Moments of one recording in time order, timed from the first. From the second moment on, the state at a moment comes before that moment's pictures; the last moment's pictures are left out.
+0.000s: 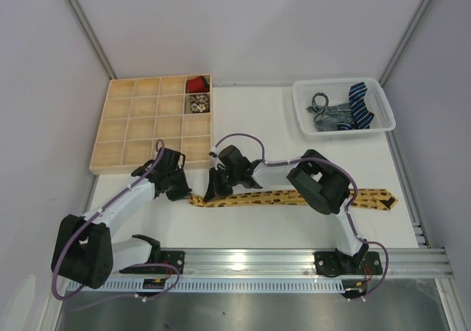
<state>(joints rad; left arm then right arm) -0.31 1.20 0.63 -0.58 0.05 -0.64 0.92 2.12 1.26 0.08 -0.52 0.76</state>
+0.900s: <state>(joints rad) -0.56 1.14 0.71 -0.62 -0.02 -0.85 0.91 2.03 1.20 -0.03 -0.46 0.84</state>
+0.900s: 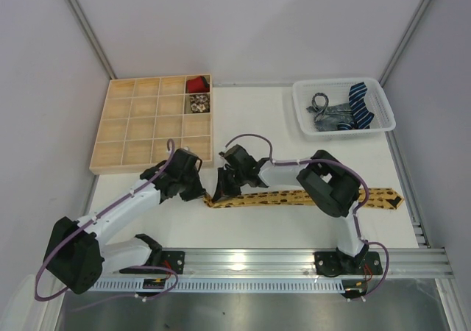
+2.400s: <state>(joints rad) -0.67 1.27 0.78 -0.59 -0.05 -0.89 0.88 2.03 1.13 0.11 -0.51 0.89</state>
